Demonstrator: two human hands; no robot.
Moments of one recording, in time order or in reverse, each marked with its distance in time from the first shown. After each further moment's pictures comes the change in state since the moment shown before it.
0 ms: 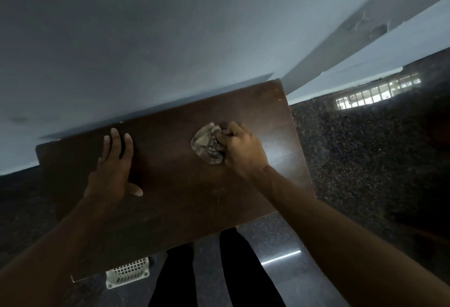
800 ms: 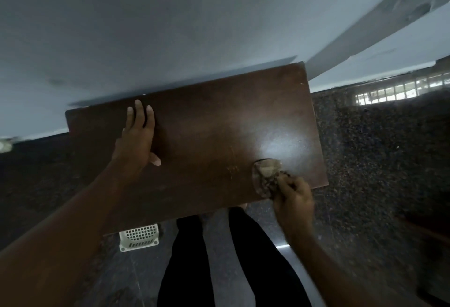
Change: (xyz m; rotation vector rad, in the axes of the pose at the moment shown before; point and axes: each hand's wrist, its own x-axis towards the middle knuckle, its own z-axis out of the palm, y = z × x) left_hand -0.003 0.005 -0.001 0.010 -0.051 -0.041; right_hand -0.174 0.011 0.050 0.219 0.202 0.561
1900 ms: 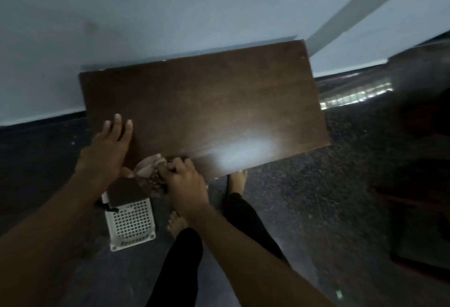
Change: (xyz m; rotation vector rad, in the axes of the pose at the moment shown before) left_hand -0.069 -0.133 0.072 0.196 0.074 0.178; right_hand -0.104 -0.202 0.149 -0.143 -0.141 -0.619
